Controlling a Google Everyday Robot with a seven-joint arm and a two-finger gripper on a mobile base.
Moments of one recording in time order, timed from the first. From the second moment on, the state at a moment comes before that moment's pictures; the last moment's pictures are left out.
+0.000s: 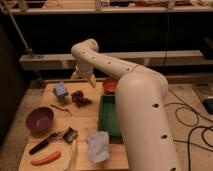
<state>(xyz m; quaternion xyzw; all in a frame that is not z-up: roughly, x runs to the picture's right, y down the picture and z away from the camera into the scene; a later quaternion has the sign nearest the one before) -0.128 -0.051 0.866 -0.17 -0.23 -0.53 0.80</state>
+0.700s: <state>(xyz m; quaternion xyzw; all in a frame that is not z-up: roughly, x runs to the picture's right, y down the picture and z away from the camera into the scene) -0.138 -0.057 0.868 -0.20 -0.26 -0.58 0.75</state>
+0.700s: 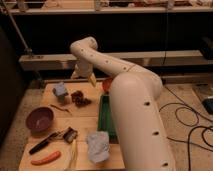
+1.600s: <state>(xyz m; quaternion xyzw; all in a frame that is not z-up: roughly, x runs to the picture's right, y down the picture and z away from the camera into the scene) -0.104 -0.053 0.829 -0.15 -0.37 -0.74 0.54</state>
